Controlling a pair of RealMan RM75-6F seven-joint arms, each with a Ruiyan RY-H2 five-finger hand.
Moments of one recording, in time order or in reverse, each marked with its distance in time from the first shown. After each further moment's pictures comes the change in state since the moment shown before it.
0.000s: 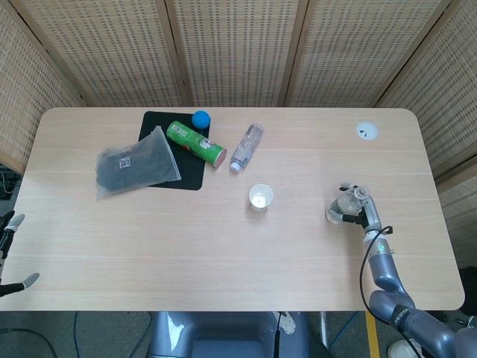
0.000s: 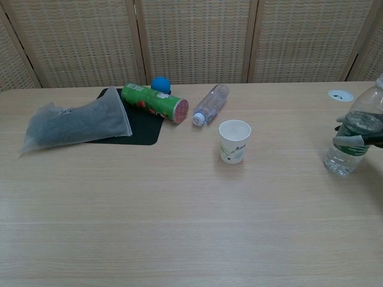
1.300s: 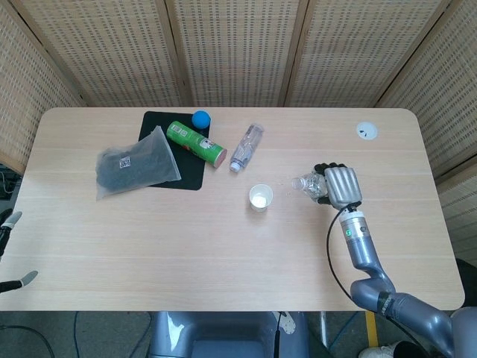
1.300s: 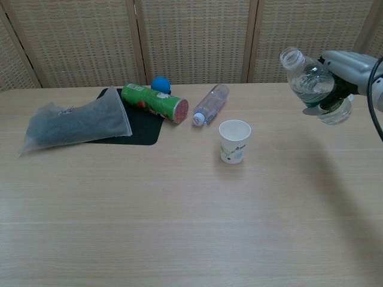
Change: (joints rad) left arm -0.018 0.026 -0.005 0.006 -0.025 -0.029 -0.071; right arm 0.151 0.052 0.006 -0.225 -0.051 0.278 -1.095
